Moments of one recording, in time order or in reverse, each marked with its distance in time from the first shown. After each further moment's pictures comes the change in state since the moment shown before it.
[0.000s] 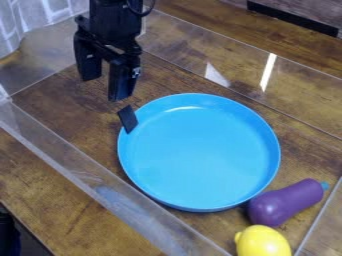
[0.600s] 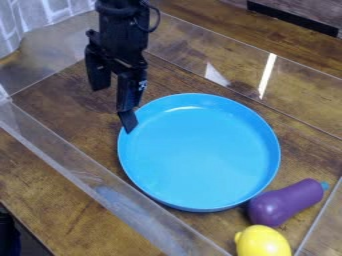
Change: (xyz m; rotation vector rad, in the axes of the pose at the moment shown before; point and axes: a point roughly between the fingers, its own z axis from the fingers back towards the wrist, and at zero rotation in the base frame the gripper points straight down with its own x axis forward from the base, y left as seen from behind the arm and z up) arm 0.016 0.003 -0.026 -0.003 -0.011 -0.045
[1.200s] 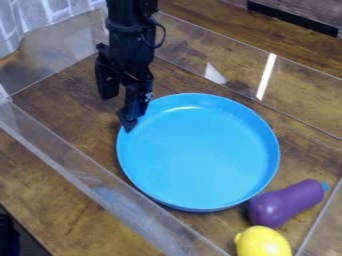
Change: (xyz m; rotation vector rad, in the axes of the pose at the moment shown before) arm 0.015 0.007 -0.020 0.014 -0.016 -0.013
